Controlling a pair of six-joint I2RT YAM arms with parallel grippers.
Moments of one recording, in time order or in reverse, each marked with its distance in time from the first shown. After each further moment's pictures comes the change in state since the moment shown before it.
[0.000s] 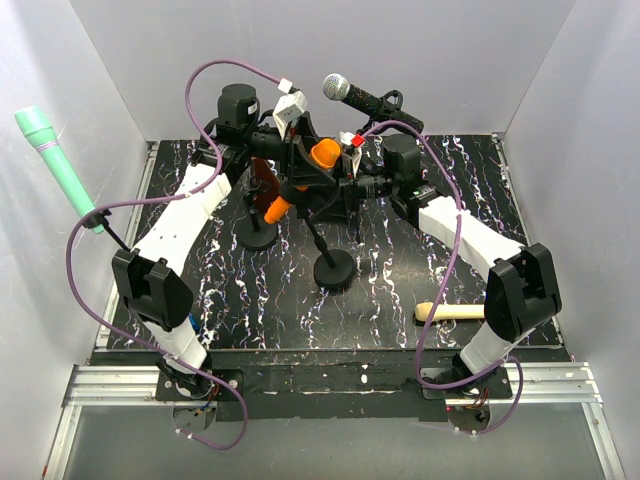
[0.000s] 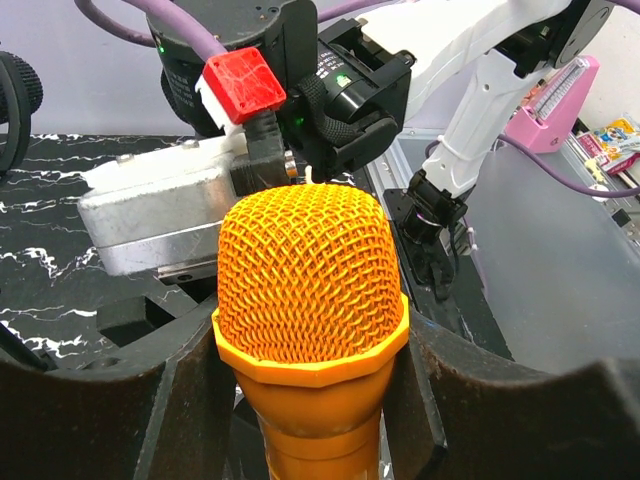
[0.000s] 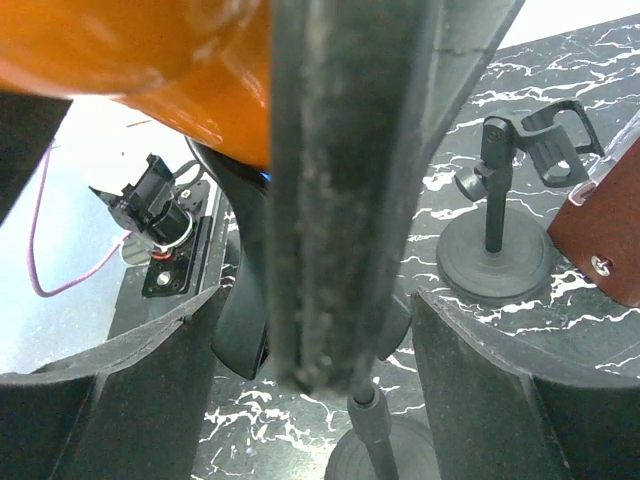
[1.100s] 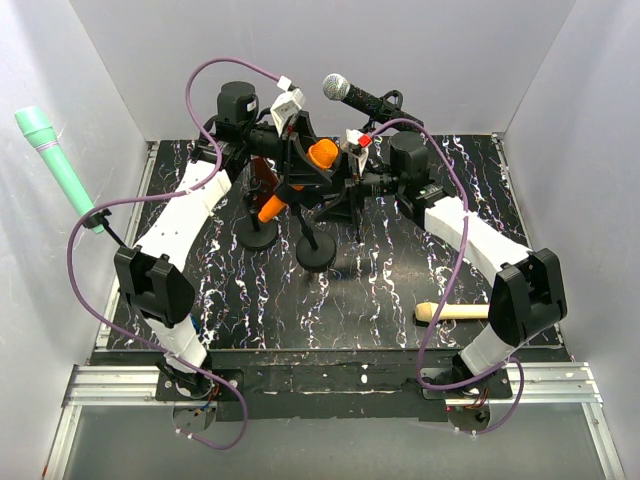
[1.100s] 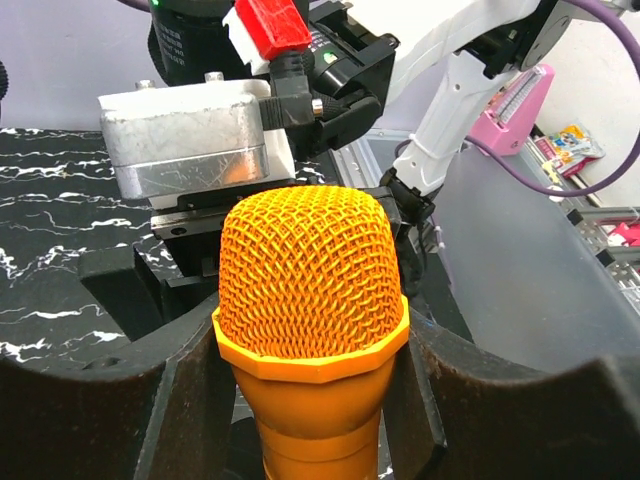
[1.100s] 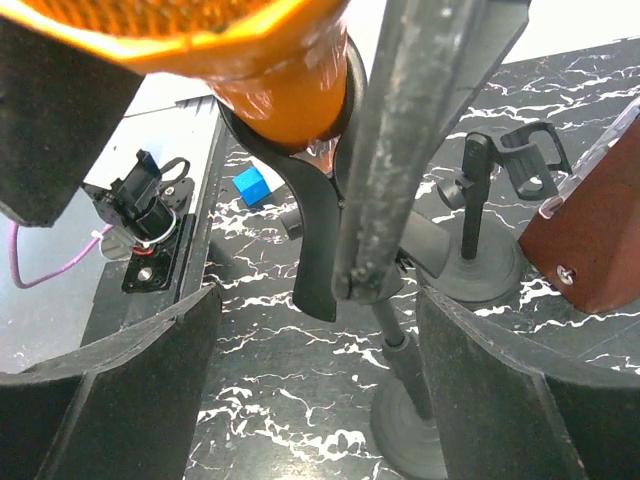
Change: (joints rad) left arm 0.011 0.022 0.027 -0.021 0.068 -0.034; right arm -0.011 -0.036 -0.008 -0.004 0.001 -0.047
